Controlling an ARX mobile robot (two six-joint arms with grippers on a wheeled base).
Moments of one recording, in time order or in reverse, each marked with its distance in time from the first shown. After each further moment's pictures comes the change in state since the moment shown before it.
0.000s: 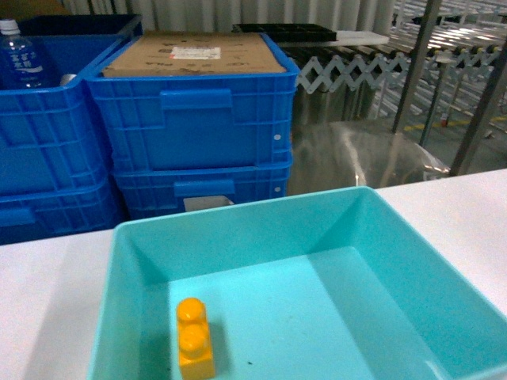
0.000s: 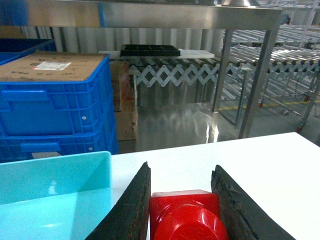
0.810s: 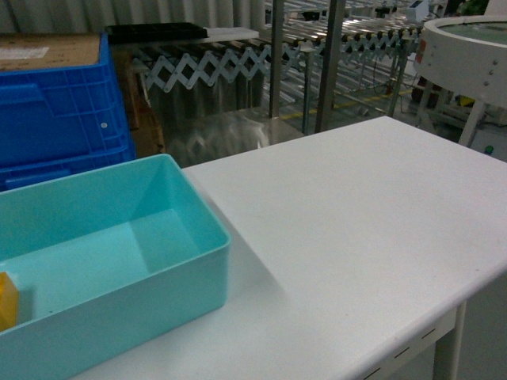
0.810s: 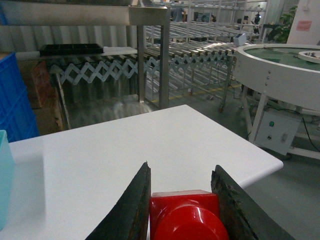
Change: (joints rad) left arm 0.000 0.000 0.000 0.002 0.003 0.000; right arm 0.000 -0.002 0.001 0.001 0.003 0.000
